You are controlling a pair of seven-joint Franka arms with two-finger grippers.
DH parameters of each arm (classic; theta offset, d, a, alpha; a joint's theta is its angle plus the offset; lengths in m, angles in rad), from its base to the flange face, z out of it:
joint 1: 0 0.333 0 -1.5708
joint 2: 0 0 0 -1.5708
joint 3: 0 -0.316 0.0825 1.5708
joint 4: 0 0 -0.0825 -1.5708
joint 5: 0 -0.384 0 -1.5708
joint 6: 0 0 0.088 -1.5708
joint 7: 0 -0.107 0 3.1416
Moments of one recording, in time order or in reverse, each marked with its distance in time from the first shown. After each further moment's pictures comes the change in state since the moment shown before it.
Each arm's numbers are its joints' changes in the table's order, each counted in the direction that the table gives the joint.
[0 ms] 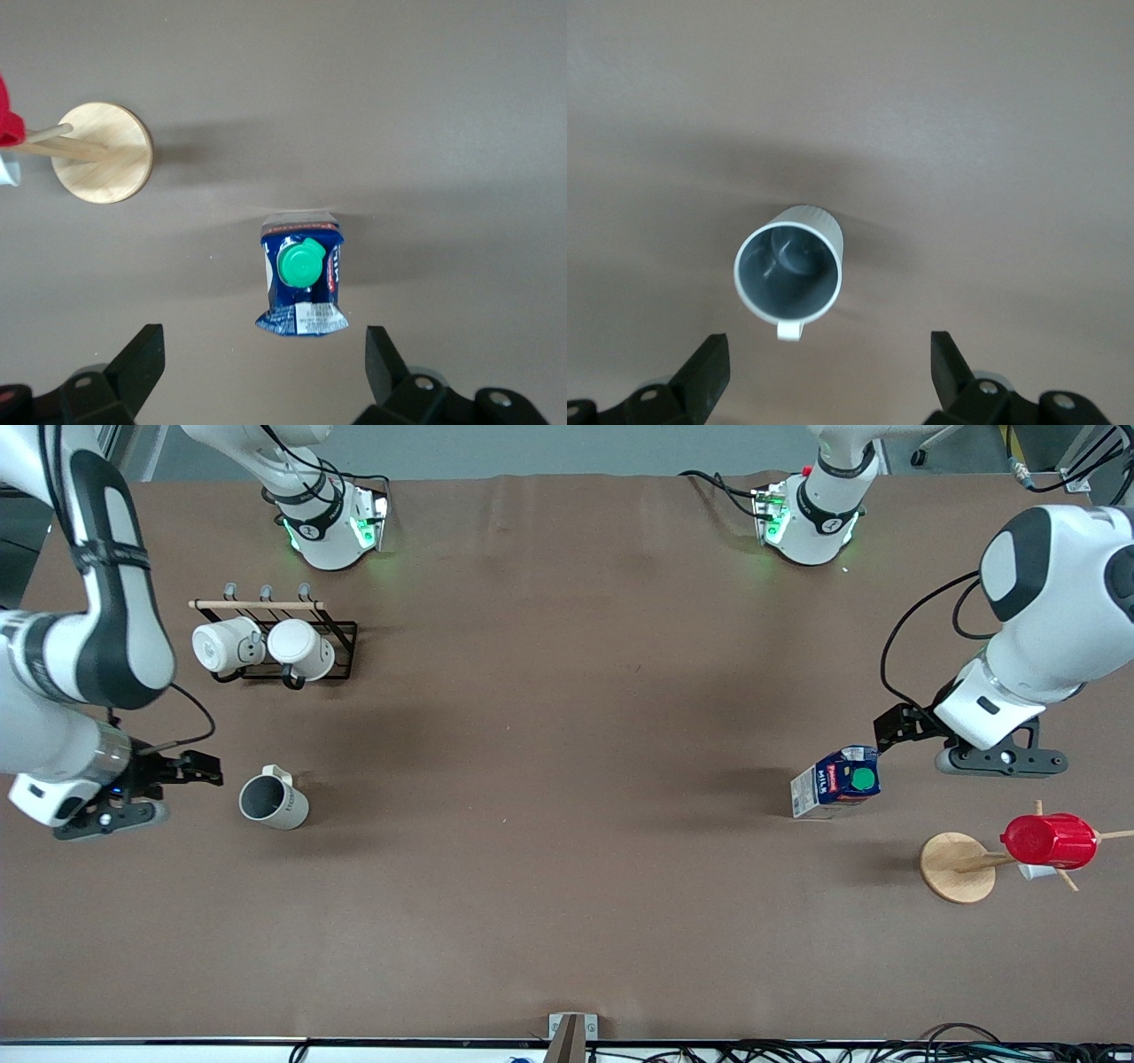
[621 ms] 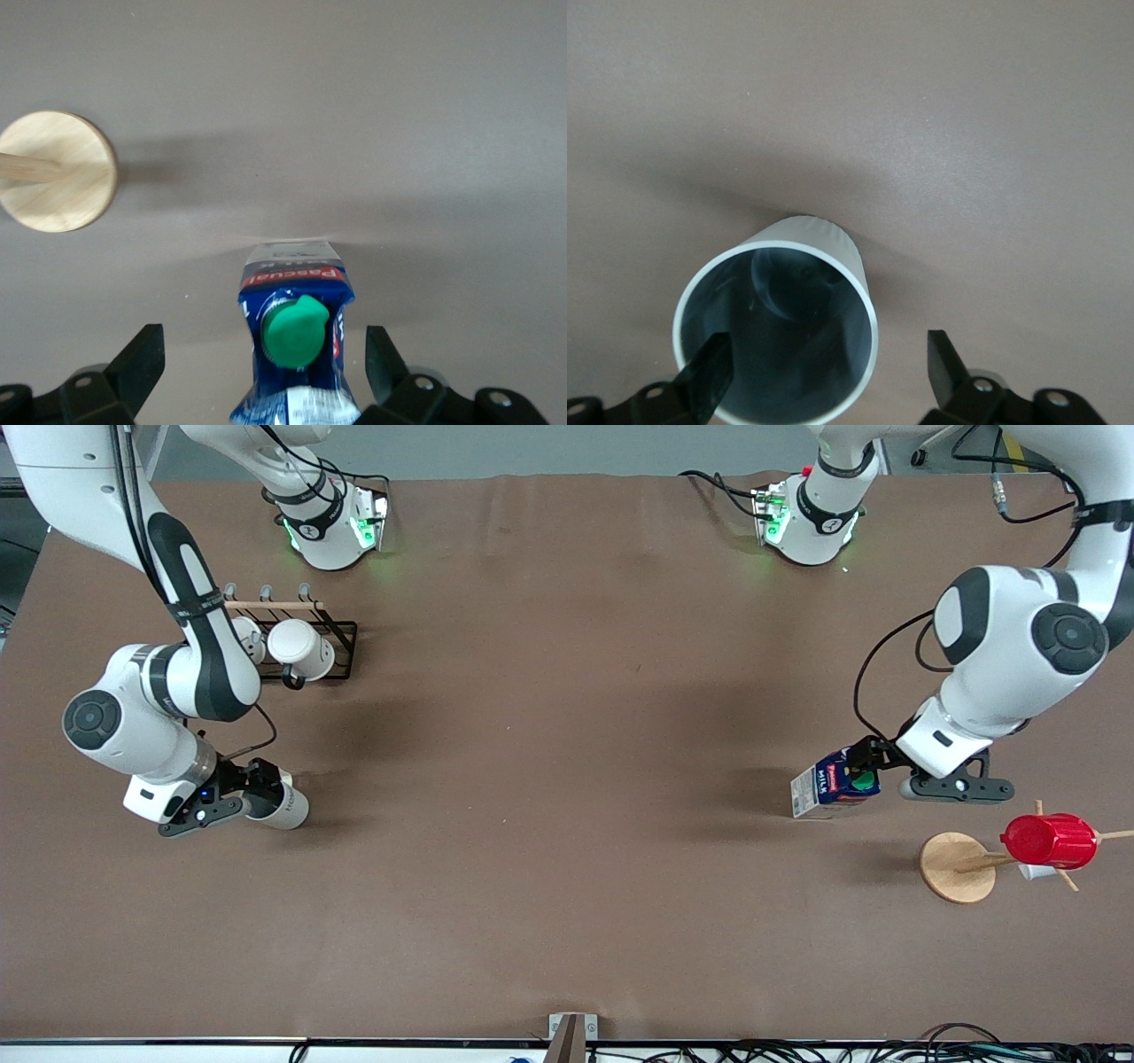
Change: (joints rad) left arm -0.001 0.096 0.002 0.108 0.000 0.241 0.000; right arm 0.027 0.074 0.000 0.212 0.001 0.350 0.103
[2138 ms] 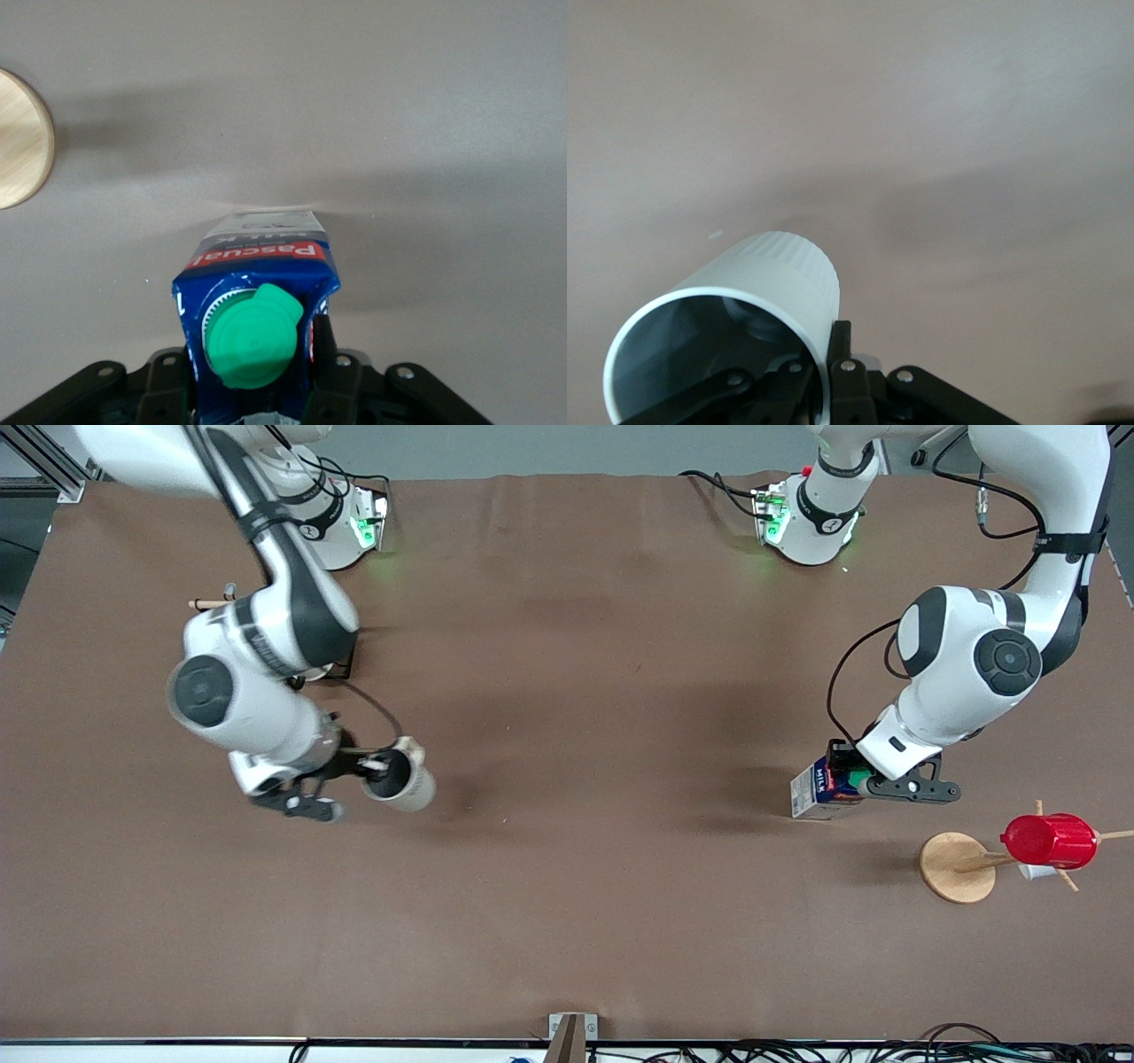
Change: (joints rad) left arm -0.018 0.032 0.013 0.049 0.000 0.022 0.000; right arm 0.119 -0.035 -0.349 -0.298 -0.027 -0.363 -1.070
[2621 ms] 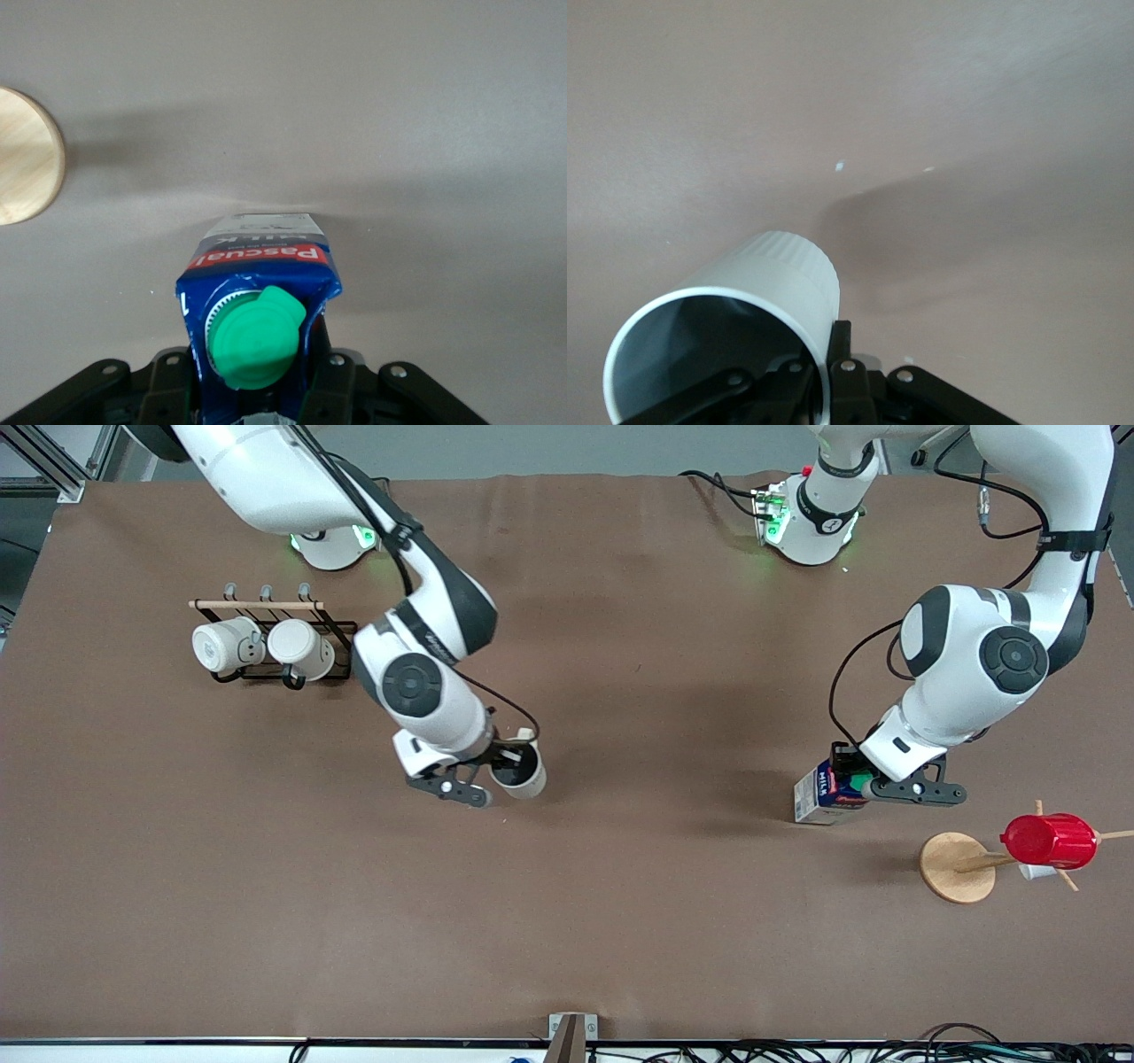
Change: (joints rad) left arm 0.000 -0.002 0.000 -0.035 0.000 -0.015 0.000; right arm 0.252 0.263 -0.001 -0.212 0.103 0.059 -0.353
